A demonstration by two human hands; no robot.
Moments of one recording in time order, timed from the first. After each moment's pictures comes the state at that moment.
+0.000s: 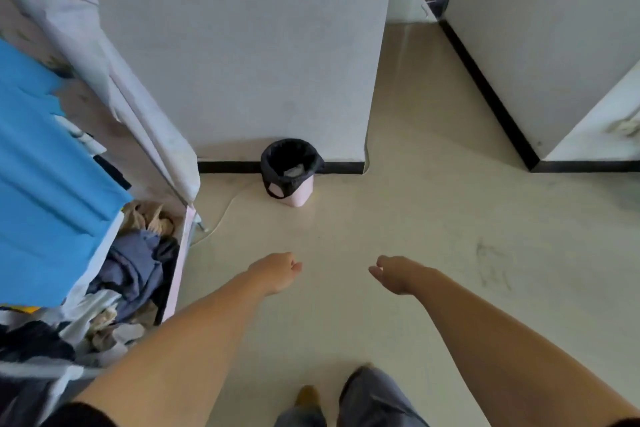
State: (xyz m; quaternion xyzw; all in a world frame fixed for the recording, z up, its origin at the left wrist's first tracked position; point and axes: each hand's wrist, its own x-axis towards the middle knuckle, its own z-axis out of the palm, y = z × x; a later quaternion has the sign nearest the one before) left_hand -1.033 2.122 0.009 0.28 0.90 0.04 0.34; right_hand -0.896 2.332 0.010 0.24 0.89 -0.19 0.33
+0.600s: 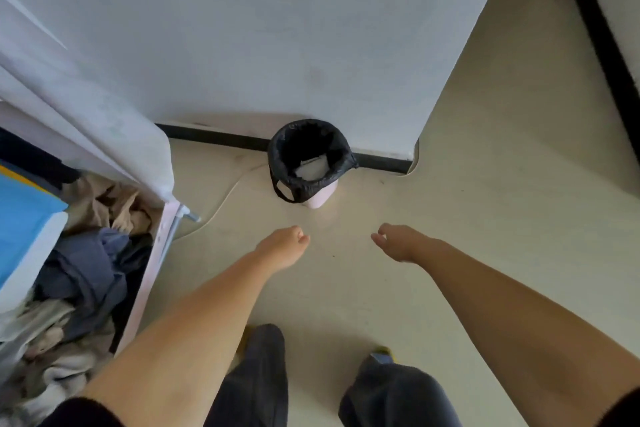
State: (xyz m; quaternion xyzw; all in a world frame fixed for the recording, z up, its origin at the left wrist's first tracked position) left_hand -1.298 2.292 -0.163 0.12 0.91 0.12 0.38; right_hand -1.216 2.514 -0.153 0.18 0.88 -0.23 0.36
